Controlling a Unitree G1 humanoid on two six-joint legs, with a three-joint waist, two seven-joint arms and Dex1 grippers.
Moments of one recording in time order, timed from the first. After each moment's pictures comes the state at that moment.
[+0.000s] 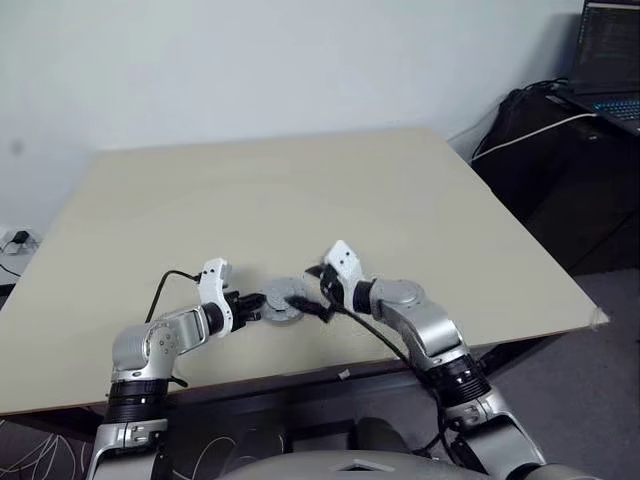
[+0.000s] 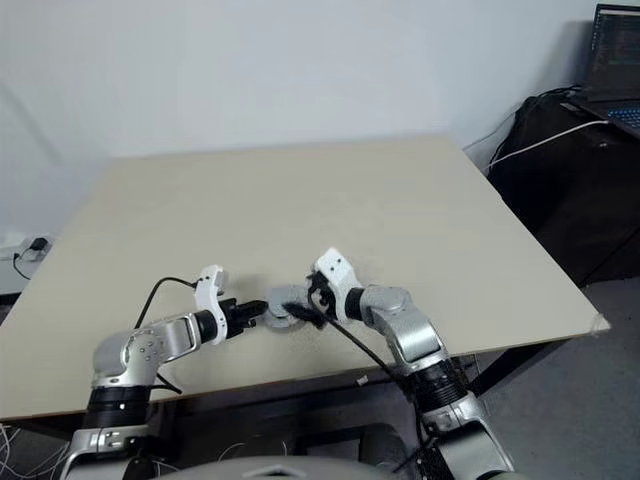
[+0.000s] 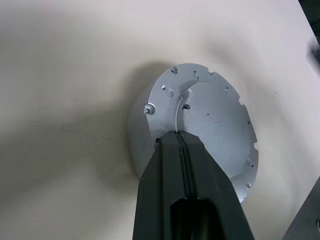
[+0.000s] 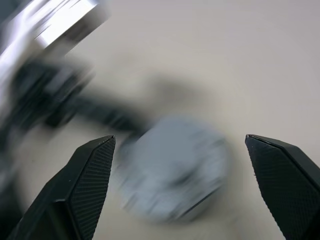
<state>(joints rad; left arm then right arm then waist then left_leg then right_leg) -0.18 0.28 0.14 0.01 -0.56 1.06 -0.40 -0.35 -0.08 0.18 0.04 0.15 0.68 0.59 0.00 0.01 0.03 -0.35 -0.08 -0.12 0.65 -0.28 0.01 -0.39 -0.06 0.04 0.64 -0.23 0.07</state>
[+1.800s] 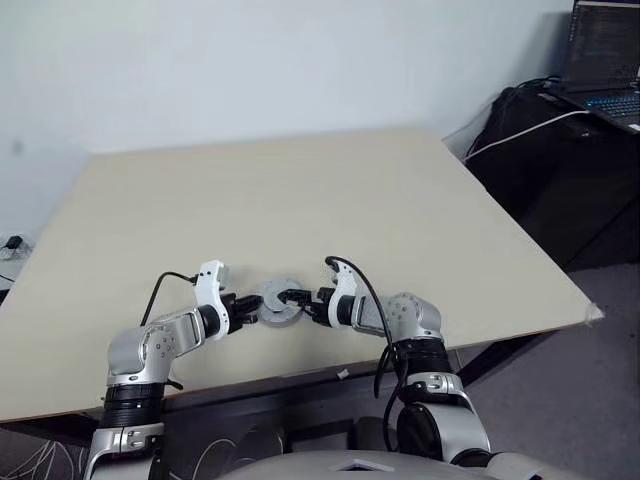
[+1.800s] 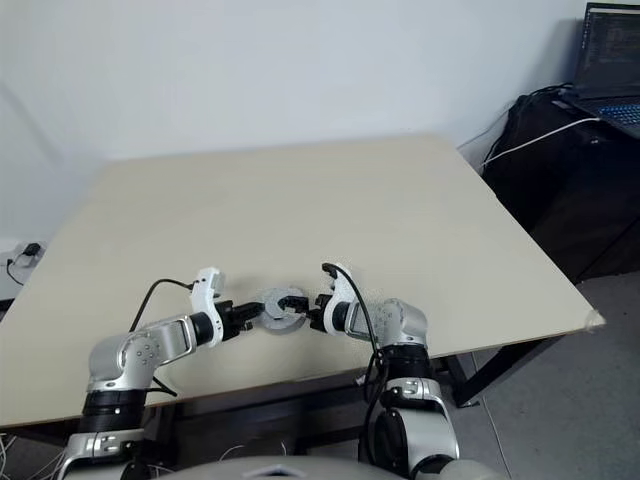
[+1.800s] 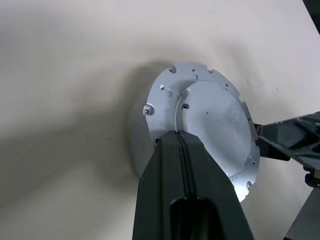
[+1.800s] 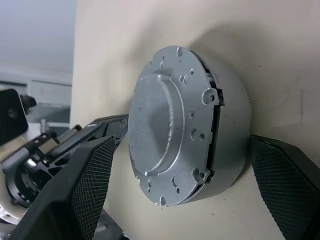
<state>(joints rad) -0.15 0.28 0.15 -0.01 -0.55 1.06 -0.41 -0.45 0.16 -0.23 0.39 0.50 1.16 0.31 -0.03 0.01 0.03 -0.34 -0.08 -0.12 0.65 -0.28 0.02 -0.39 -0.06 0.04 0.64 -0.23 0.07</state>
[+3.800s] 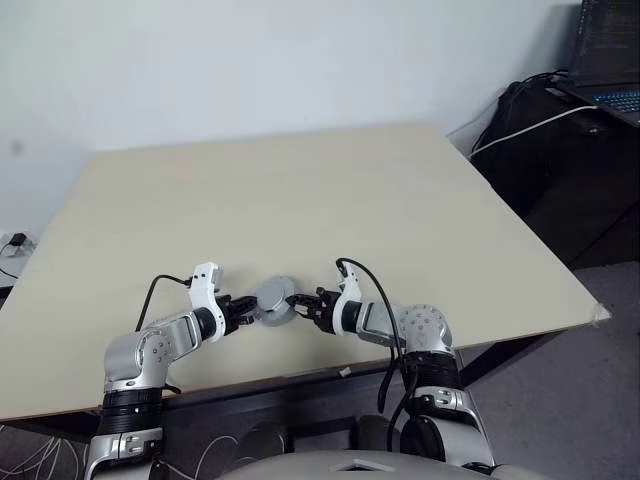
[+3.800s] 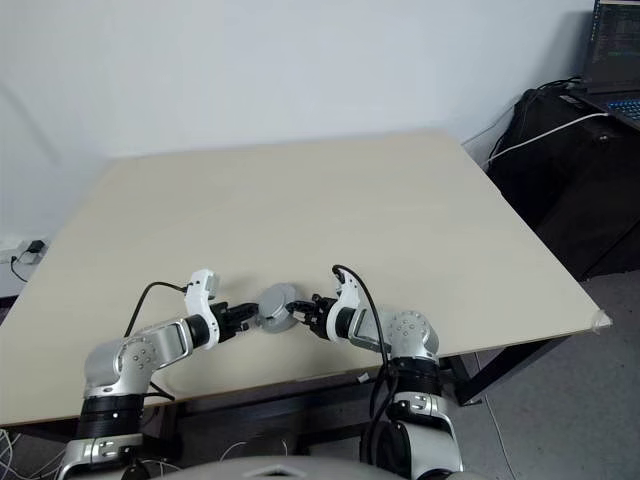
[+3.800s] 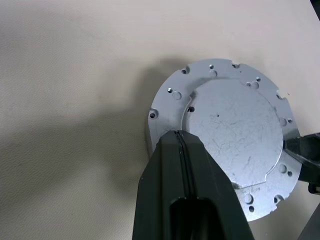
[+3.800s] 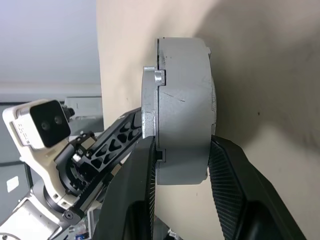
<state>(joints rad) -0.13 0.27 0.18 -0.03 -0.54 1.04 -0.41 -0.37 0.17 -0.29 0.28 0.82 1.29 0.08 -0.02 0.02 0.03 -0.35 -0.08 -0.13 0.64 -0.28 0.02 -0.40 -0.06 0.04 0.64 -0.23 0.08</state>
